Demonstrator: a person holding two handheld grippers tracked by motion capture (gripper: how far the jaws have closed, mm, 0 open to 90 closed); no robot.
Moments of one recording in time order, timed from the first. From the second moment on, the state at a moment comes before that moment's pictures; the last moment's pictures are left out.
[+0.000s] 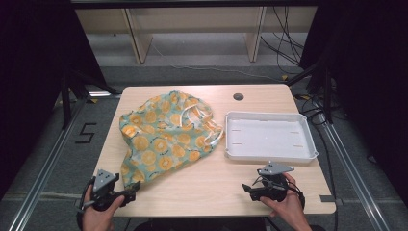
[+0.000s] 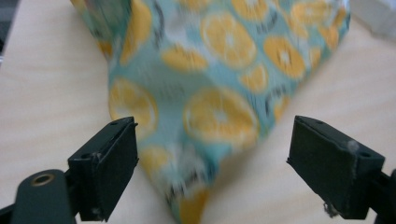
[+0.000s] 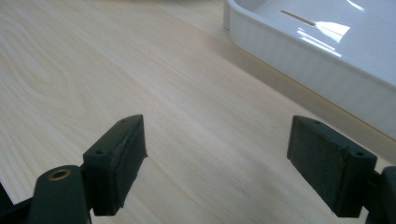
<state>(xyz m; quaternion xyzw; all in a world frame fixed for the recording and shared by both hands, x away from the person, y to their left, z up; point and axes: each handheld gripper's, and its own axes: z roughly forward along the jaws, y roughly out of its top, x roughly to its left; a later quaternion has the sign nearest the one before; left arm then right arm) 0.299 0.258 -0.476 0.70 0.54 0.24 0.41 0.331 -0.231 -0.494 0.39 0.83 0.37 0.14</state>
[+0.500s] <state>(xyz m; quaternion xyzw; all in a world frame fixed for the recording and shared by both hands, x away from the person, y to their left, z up) 0.394 0.258 -0.437 0.66 0.59 0.23 0.41 0.332 -0.230 -0.495 0.37 0.84 0.37 0.14</state>
